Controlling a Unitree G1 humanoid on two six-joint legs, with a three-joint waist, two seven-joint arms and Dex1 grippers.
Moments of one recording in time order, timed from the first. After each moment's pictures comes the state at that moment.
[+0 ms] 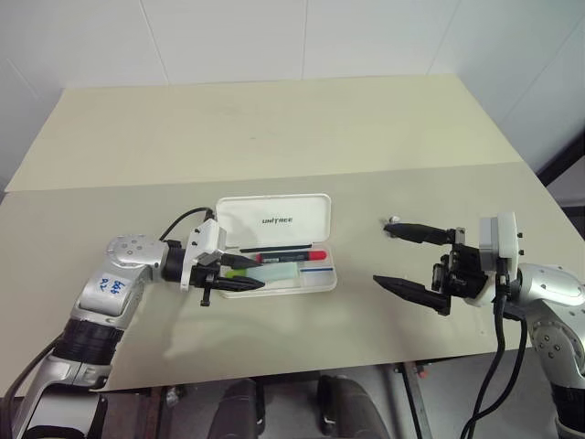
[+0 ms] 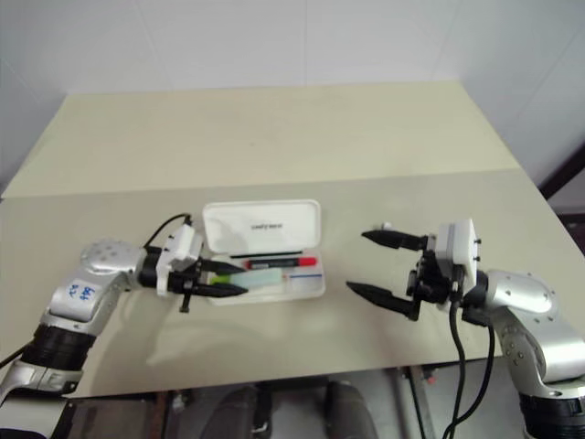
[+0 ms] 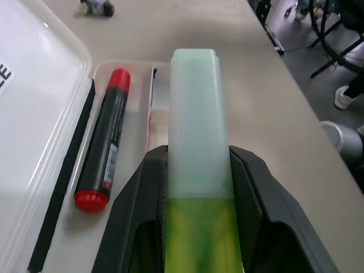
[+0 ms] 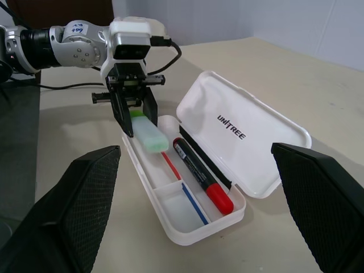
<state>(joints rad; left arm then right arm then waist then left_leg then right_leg) -0.47 0.70 -0.12 0.06 -0.35 0.25 -1.28 -0.12 -0.71 -0.22 -0.39 0.71 0.31 1.10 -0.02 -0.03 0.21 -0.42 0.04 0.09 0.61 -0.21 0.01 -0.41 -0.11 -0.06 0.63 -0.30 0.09</state>
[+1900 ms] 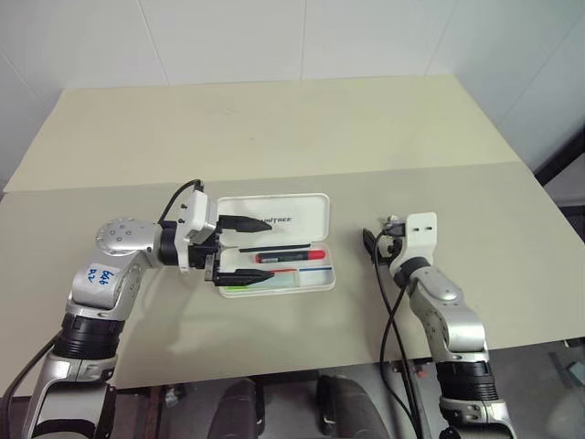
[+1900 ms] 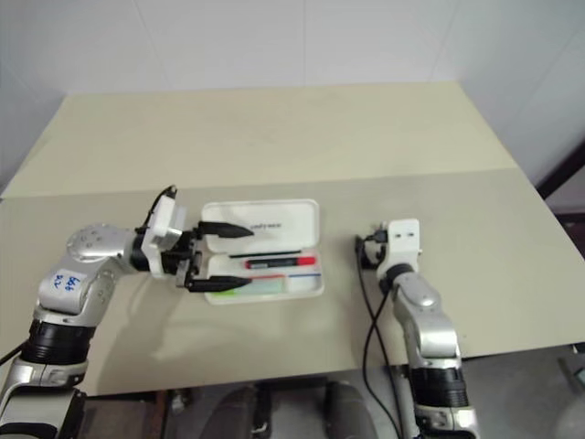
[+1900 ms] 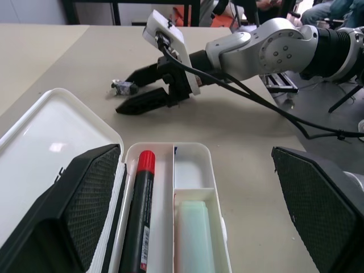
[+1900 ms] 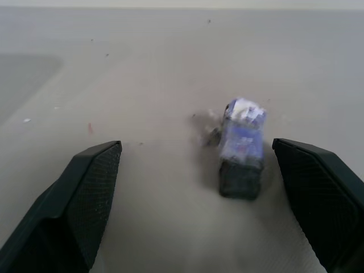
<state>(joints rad) -0.48 0.67 0.01 -0.08 -0.47 0.35 -1.23 -0.33 -0.20 -0.08 0.01 0.14 0.38 0.10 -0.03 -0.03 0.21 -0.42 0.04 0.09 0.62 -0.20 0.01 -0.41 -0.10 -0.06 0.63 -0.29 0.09</state>
